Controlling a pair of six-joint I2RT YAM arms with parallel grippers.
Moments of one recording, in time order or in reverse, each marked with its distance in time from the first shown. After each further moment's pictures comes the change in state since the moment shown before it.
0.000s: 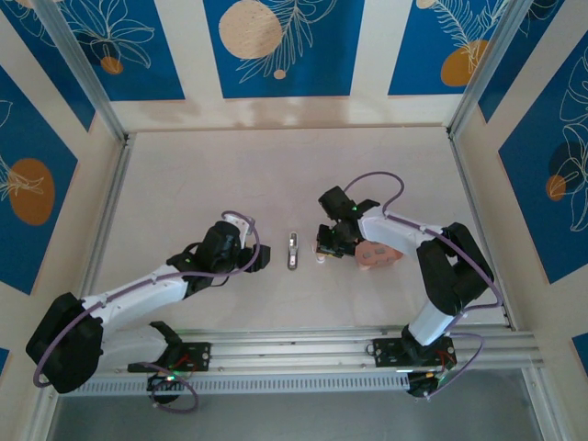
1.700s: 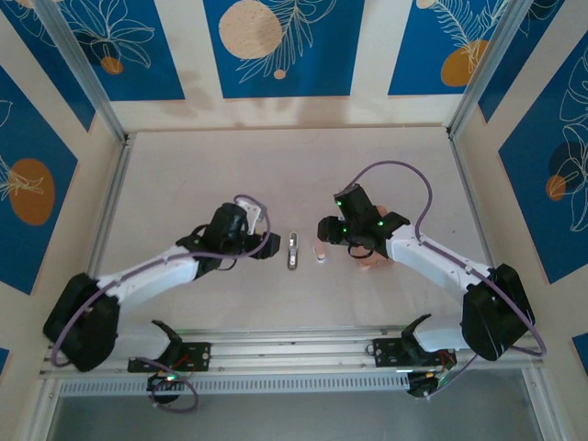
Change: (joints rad) left arm 0.059 0.199 0.195 -0.018 0.144 0.107; right arm -0.005 -0.317 -0.138 0.212 0.119 -0.162
